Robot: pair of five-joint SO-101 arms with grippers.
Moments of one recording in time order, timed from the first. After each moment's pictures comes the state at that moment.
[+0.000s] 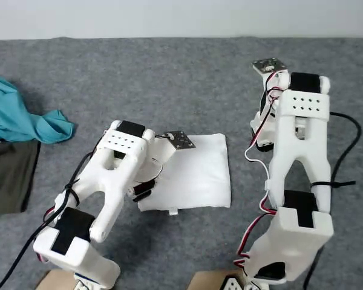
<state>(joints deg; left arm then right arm) 14.8 6.5 21.5 91.1 -30.8 3.6 15.1 -19.2 100.2 20.1</state>
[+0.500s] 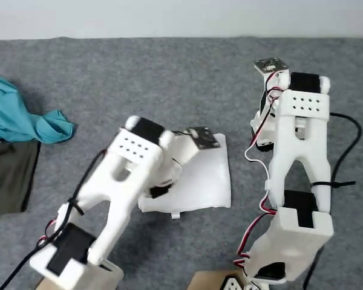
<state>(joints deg) 26.1 -0.7 13.7 98.7 -26.2 3.6 15.1 -19.2 100.2 18.5</state>
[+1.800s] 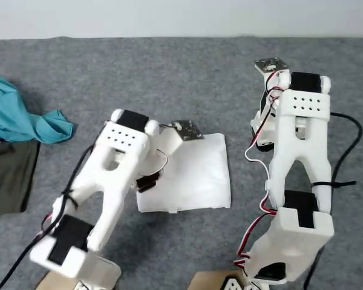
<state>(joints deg) 17.3 2.0 12.8 98.6 -31.1 3.6 15.1 -19.2 100.2 18.5</state>
